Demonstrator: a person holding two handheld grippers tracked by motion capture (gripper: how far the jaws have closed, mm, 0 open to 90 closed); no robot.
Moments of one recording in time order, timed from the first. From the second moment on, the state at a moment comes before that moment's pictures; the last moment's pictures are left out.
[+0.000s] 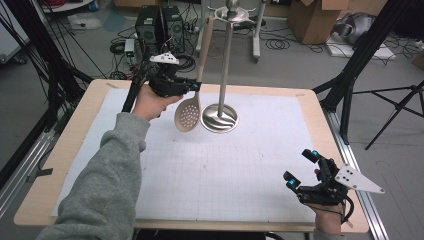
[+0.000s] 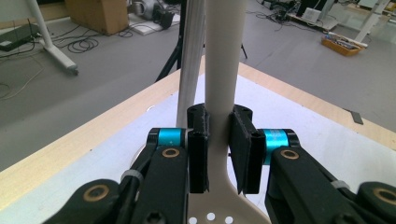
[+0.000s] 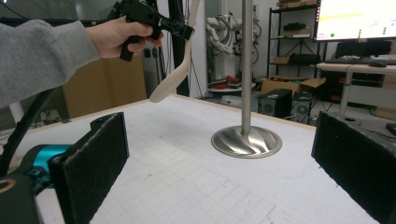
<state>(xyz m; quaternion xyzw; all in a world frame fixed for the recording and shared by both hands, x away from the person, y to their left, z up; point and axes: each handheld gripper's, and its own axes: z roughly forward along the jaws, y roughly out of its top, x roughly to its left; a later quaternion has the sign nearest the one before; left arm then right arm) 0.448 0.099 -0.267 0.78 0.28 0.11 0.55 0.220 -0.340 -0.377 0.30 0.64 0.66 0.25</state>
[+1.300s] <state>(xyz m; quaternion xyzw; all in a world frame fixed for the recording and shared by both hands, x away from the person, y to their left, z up) 0.430 0.124 -0.267 0.73 0.23 0.09 0.63 0.216 -0.342 -0.373 0.30 0.64 0.66 0.25</state>
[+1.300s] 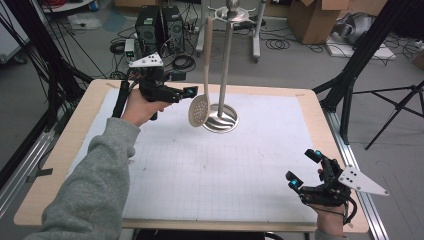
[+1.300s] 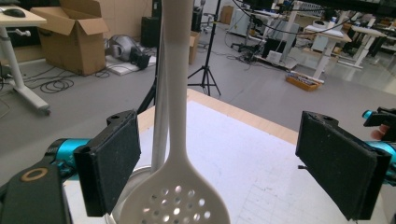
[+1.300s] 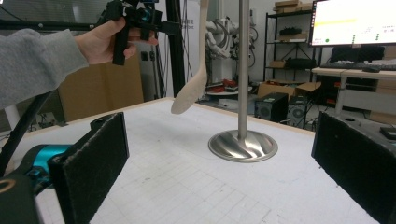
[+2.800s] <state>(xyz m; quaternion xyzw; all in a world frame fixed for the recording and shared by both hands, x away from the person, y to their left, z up) 0.348 0.233 -0.321 0.69 0.29 0.20 0.63 0.244 -0.316 -0.375 0.28 0.66 0.66 0.23</state>
